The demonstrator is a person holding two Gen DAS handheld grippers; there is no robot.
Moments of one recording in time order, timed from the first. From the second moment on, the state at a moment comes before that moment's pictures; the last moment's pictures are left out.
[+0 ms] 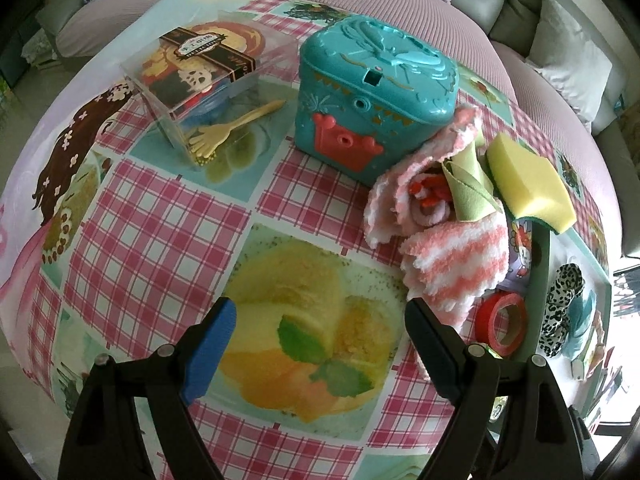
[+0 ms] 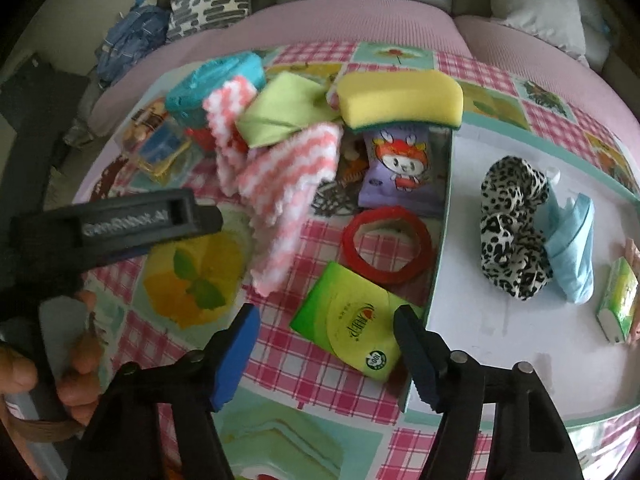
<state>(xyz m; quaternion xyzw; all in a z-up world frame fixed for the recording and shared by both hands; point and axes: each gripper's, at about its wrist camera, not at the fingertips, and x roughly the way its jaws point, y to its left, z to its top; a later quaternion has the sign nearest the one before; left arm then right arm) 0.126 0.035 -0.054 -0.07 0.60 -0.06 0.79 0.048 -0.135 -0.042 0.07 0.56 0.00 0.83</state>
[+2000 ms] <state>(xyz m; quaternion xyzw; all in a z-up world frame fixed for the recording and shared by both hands) 0.126 0.036 -0.049 -0.10 0.60 -0.06 0.79 0.047 -0.089 -0.058 -0.05 0.56 -0.01 0.83</state>
